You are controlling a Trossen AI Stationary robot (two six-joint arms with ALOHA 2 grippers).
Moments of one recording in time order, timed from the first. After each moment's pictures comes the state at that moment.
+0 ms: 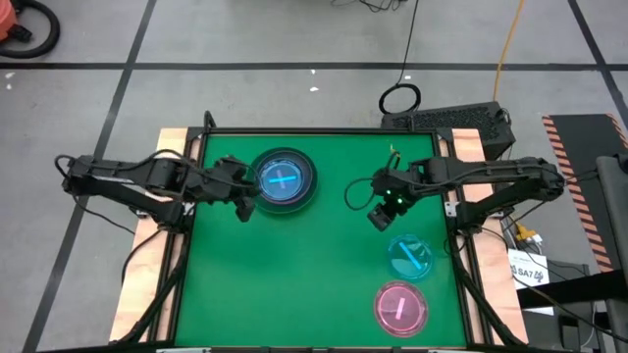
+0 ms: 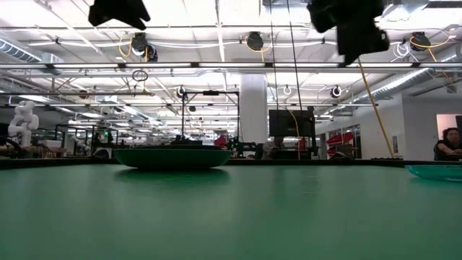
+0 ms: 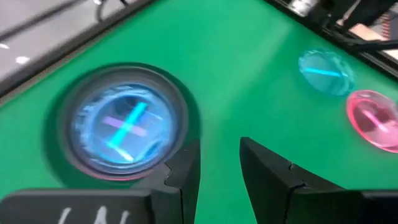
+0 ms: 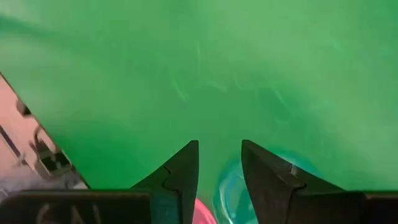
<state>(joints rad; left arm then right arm) -0.13 1.06 1.15 -0.87 -0.37 -0.67 0.01 1.29 1.19 -1.08 -0.13 0.85</state>
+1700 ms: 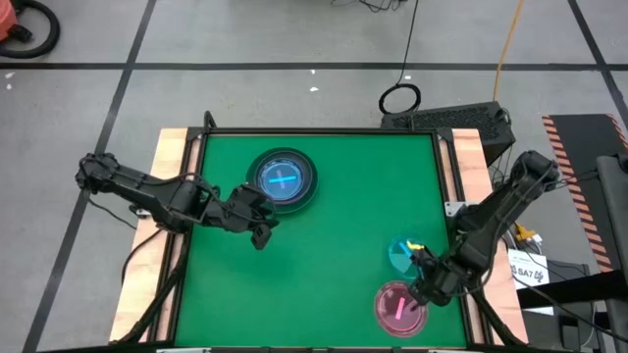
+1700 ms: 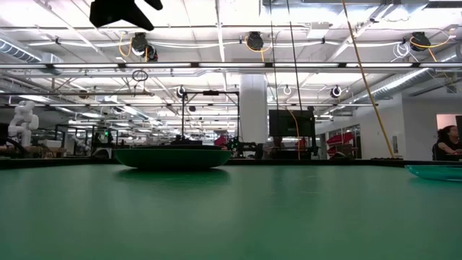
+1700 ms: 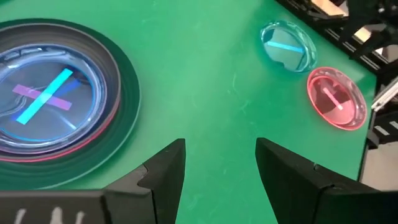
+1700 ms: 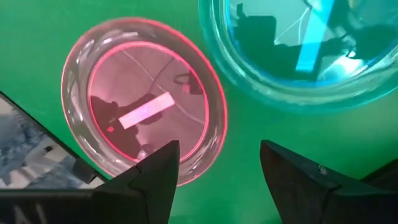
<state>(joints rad) -0.31 1.24 1.15 -0.75 -0.37 -0.87 0.86 1.25 0.83 -0.90 -0.03 1.75</state>
